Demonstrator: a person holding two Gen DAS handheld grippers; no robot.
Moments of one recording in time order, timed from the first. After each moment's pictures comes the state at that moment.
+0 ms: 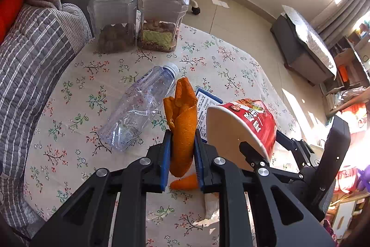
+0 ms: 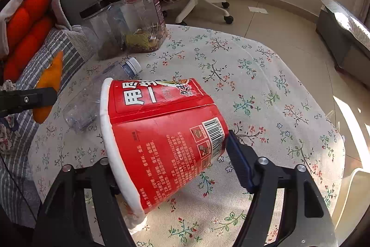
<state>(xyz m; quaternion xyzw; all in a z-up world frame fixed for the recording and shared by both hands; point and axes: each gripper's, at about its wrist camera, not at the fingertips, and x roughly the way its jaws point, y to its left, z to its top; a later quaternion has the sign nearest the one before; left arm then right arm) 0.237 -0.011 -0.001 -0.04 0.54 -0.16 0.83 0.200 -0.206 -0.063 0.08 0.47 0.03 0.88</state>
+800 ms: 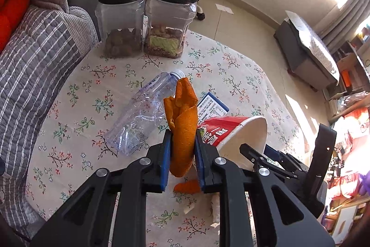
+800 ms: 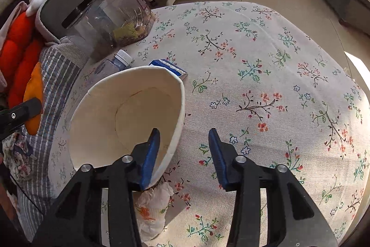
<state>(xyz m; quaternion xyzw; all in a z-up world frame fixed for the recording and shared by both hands) 0.238 -0.006 0.001 -0.04 0.53 -0.15 0.83 0.208 -0.220 -0.104 0.19 0.52 0.04 0.83</state>
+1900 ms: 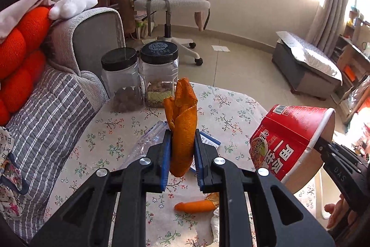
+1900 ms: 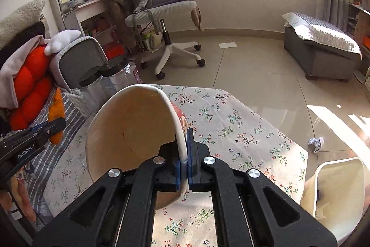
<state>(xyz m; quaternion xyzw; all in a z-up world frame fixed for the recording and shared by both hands) 0.190 -0.041 0.057 0.03 0.37 -0.13 0.92 0.137 -0.260 0.030 0.12 0.34 -0.05 0.93</state>
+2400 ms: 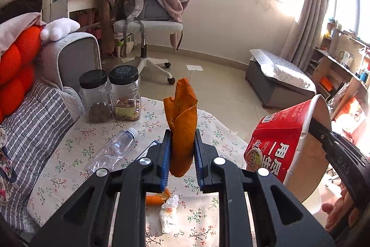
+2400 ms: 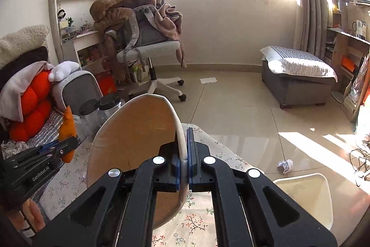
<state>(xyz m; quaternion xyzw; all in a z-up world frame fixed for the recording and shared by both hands) 0.115 -0.091 0.103 0.00 0.32 -0.19 0.93 0.046 -0.294 0.103 0.09 0.25 -0.10 0.96</state>
